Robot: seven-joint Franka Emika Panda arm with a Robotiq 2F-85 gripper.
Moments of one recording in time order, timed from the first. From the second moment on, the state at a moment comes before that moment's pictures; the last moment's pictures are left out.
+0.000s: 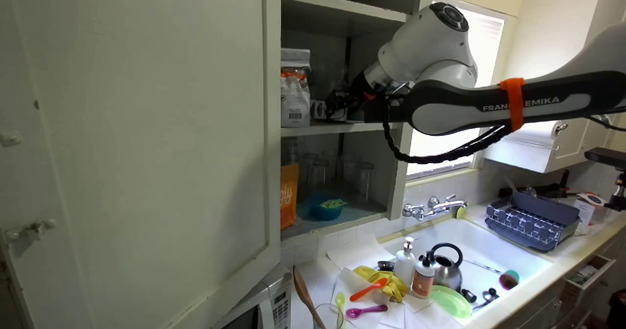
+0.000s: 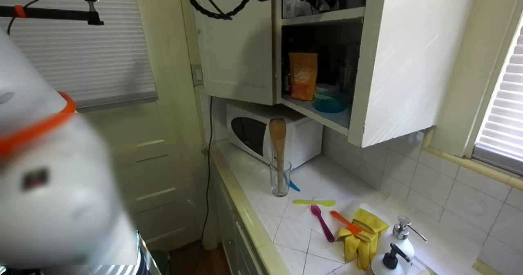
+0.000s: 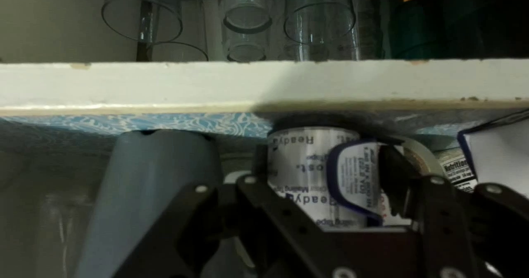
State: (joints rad) arm -0.13 -0.31 0.18 -1.99 -0.51 2.60 0.71
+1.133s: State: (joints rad) arm -0.12 -0.55 0.21 -2.13 -0.40 2.31 0.76
